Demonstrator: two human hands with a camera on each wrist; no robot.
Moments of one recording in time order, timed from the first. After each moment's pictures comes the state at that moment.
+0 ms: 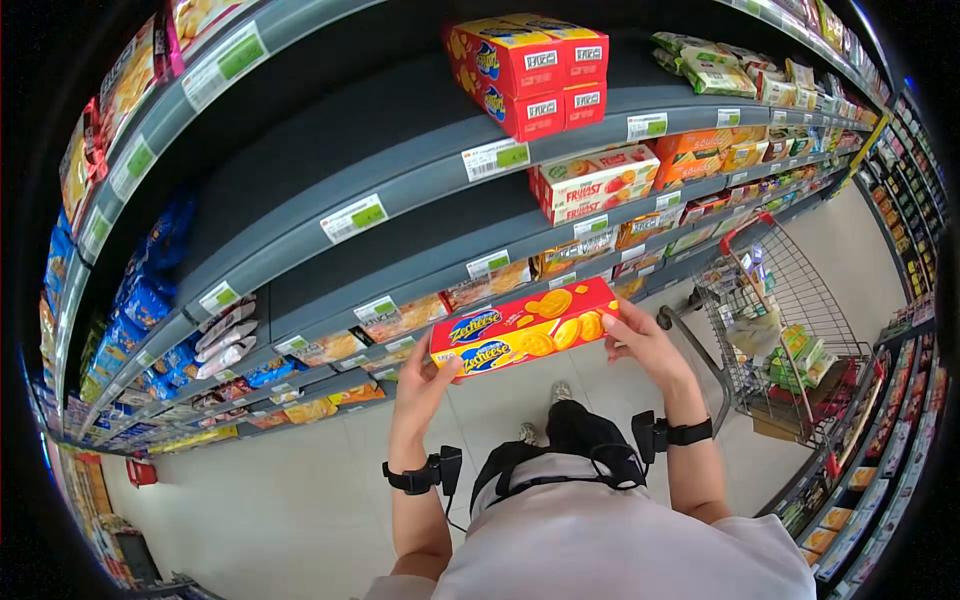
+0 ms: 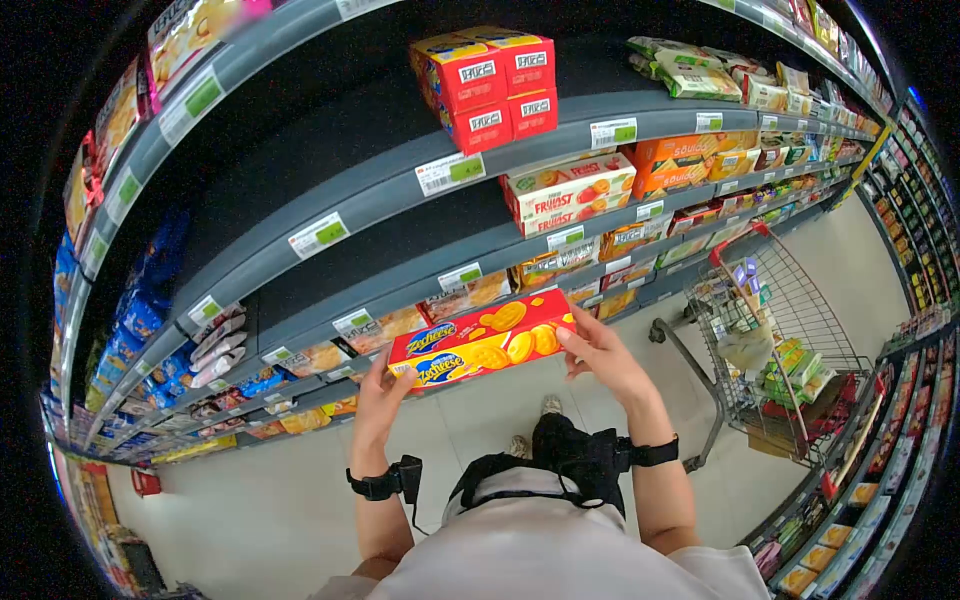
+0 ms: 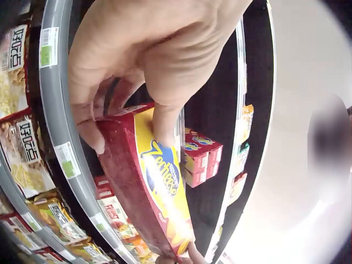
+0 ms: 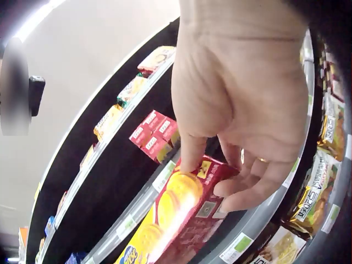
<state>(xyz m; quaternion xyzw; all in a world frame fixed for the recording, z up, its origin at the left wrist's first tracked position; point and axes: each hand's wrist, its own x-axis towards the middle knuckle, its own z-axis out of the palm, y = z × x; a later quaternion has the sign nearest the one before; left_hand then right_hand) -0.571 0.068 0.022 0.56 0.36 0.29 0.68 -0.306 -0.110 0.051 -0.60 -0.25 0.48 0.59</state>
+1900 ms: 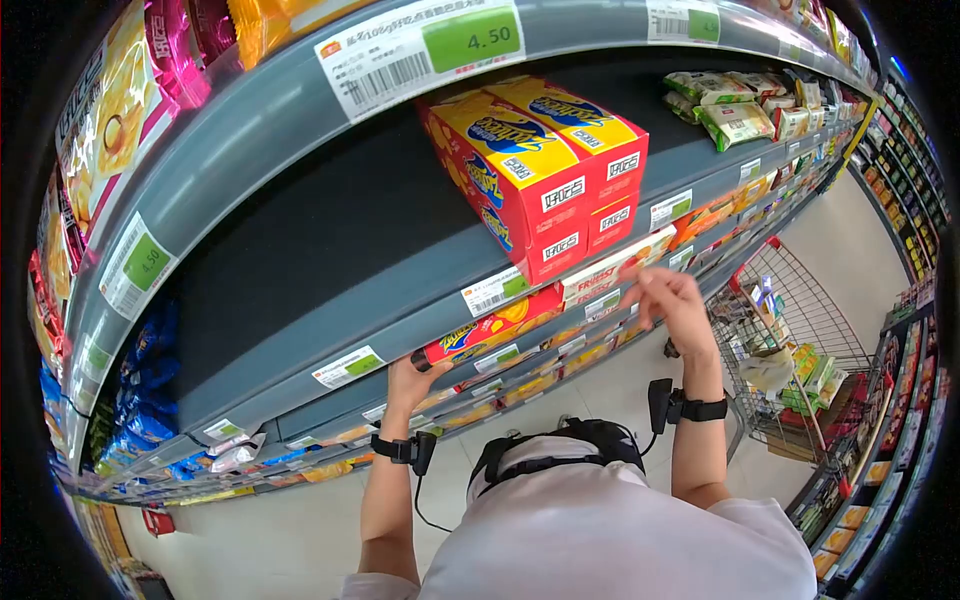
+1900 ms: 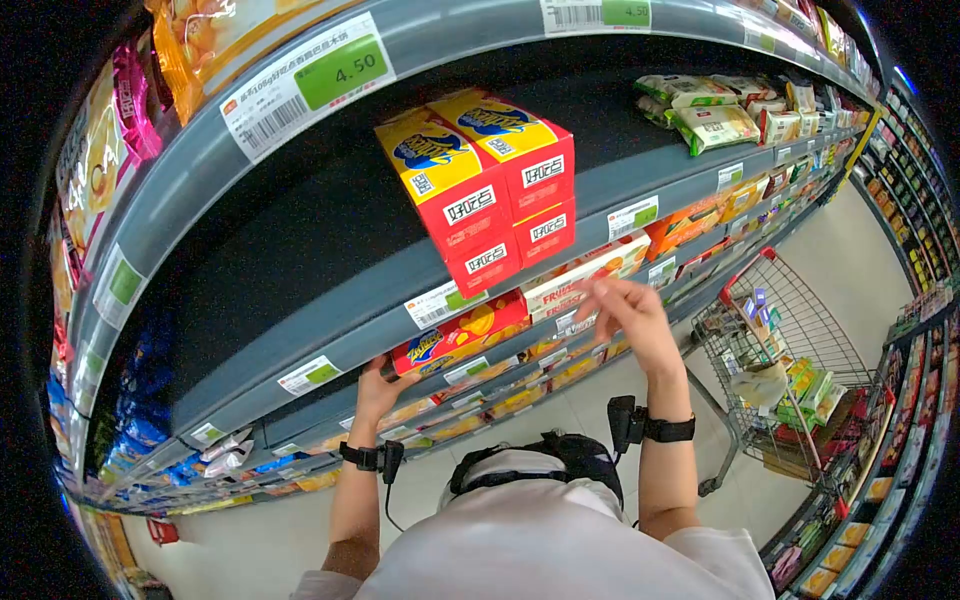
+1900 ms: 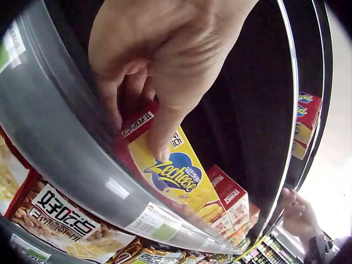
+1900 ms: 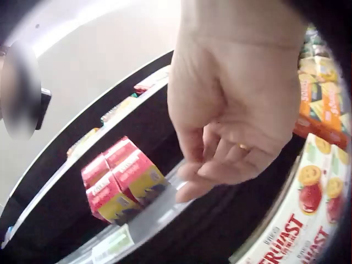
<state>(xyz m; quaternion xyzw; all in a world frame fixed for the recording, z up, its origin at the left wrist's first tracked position) -0.481 0.255 -0.023 0.77 0.39 0.20 0.46 -0.182 -0.001 0.092 -0.60 -0.32 0.35 0.64</state>
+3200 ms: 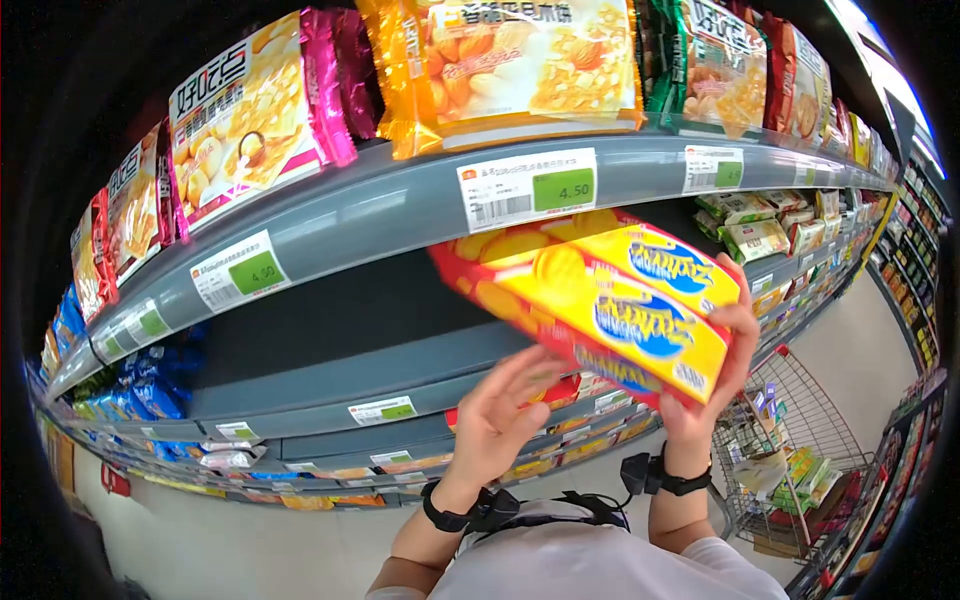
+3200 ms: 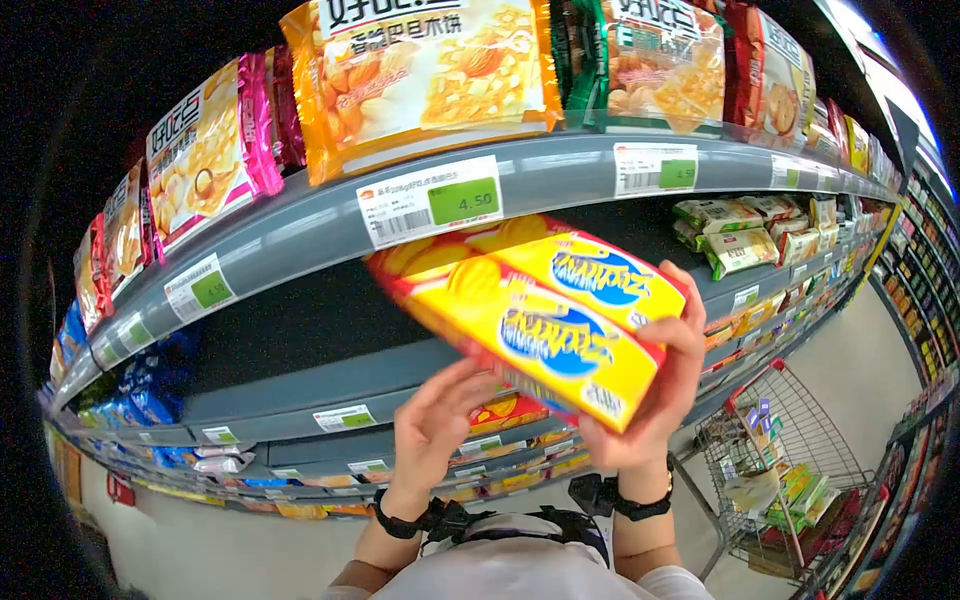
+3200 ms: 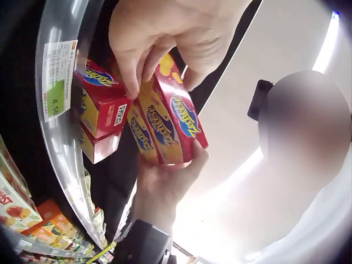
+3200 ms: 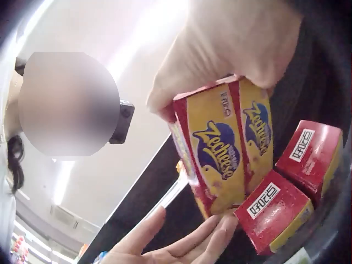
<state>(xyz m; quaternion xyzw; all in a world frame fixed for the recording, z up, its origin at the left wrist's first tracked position) -0.408 0.153 0.151 0.60 -0.01 0.41 0.68 -0.230 0.046 0.210 -0.44 -0.51 -0.18 0.72</state>
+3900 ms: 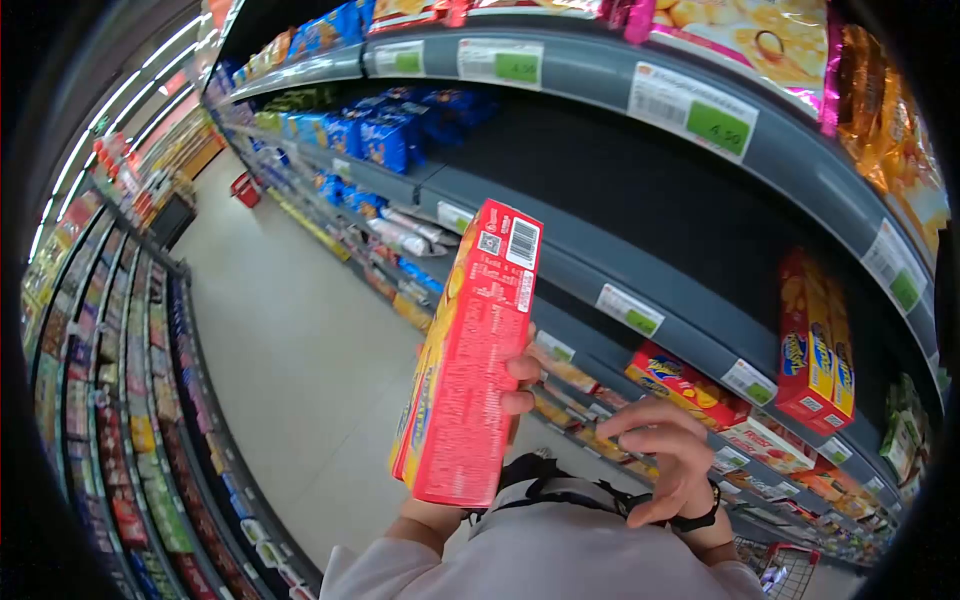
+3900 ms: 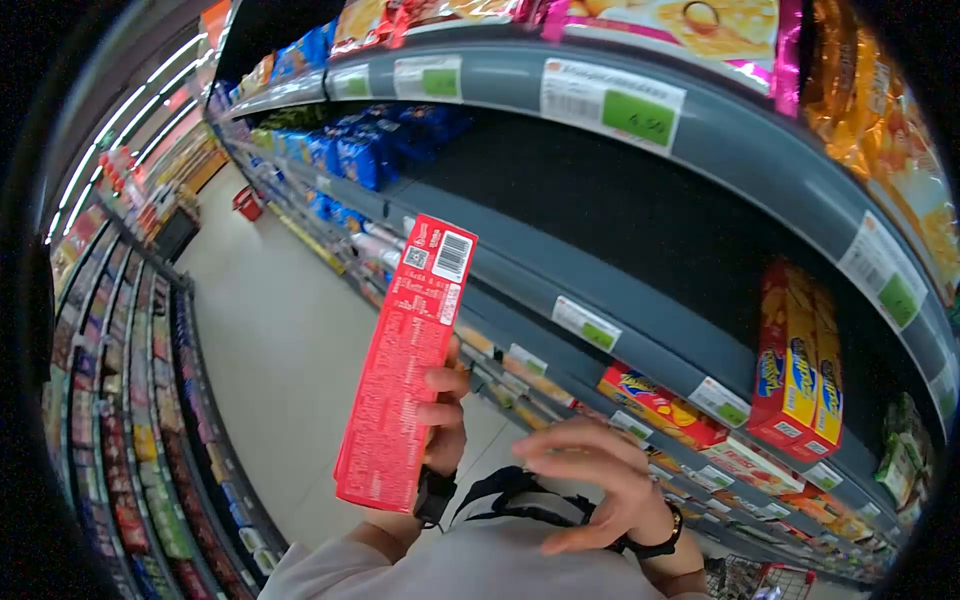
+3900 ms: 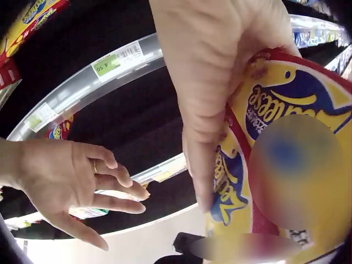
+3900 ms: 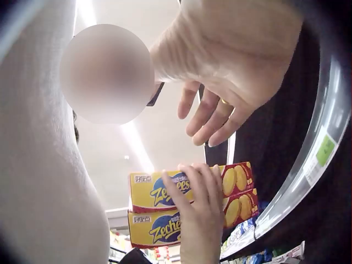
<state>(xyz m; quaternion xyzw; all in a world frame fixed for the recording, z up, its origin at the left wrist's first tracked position) -0.596 0.090 0.141 -0.02 -0.26 0.48 0.84 -0.370 0.101 0.179 -0.08 -0.76 0.39 0.51</state>
